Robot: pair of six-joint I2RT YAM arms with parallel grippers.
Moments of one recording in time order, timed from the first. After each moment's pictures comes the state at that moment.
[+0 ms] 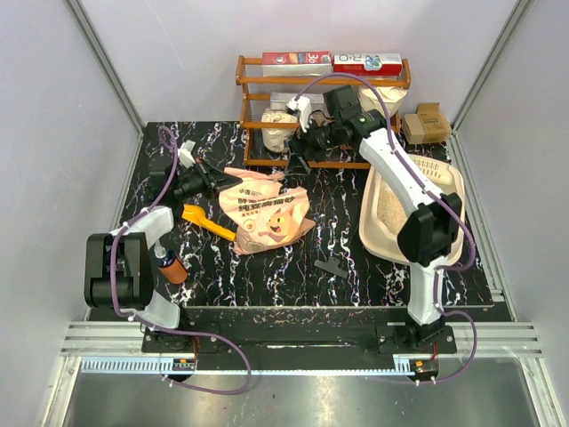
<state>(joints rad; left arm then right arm) 0.03 1.55 0.83 0.38 0.94 -1.05 0.47 1.98 2.04 -0.84 -0.66 -0.35</state>
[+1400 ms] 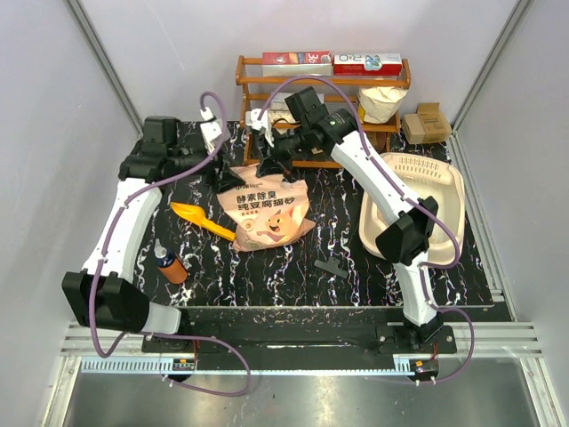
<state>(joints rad) -0.09 1.38 1.43 -0.69 0.96 0.48 0.65 2.14 2.38 -1.01 -0.83 -0.62</state>
